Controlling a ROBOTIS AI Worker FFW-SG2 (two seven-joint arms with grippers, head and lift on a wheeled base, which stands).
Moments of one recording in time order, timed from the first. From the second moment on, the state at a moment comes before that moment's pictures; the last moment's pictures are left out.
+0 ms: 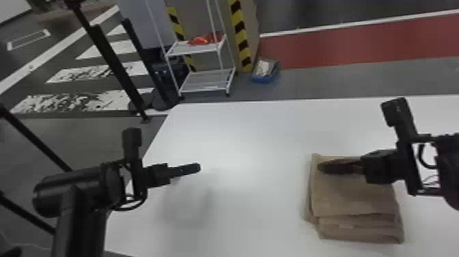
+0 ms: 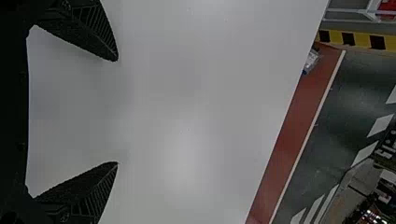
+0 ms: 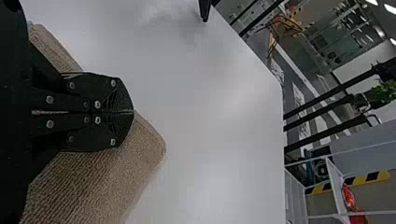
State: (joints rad) left arm -0.07 0.33 0.42 -1.70 0.19 1.18 -0.64; right arm -0.33 0.00 0.16 -1.49 0.12 0.99 0.98
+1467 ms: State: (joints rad) left arm 0.23 0.08 0.49 -2.02 0.31 0.69 -0.62; right arm 0.27 0.00 0.04 -1.88 0.19 0.00 0.44
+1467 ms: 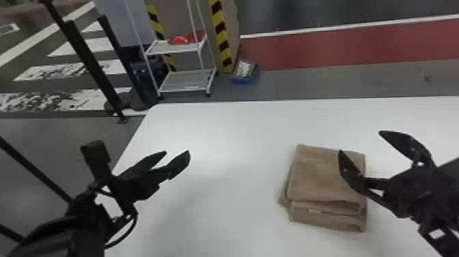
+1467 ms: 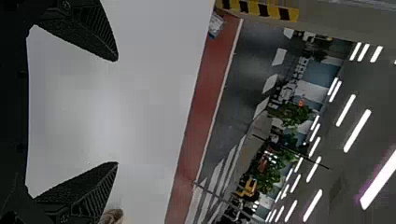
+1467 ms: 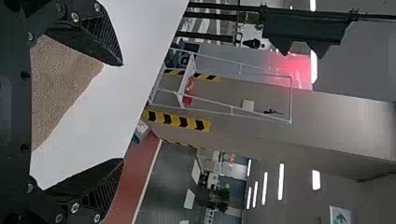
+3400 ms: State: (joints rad) left arm 0.48 0.00 0.25 -1.92 0.02 -0.03 -0.23; right arm 0.43 0.00 -0.03 -1.91 -0.06 -0.01 0.15
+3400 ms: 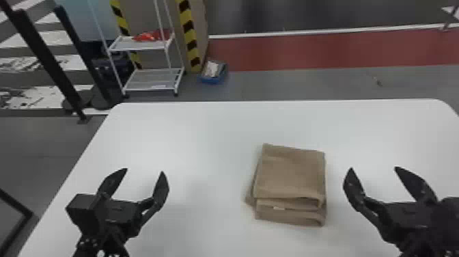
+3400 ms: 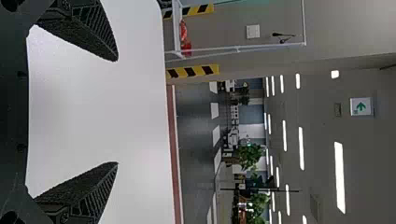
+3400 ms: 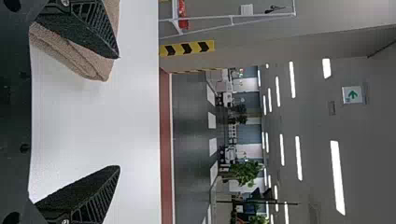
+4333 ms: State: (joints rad) left arm 0.42 0.00 0.26 -1.92 0.01 0.05 -0.25; right arm 0.38 0.00 -0.02 -1.87 -0.06 0.00 0.15
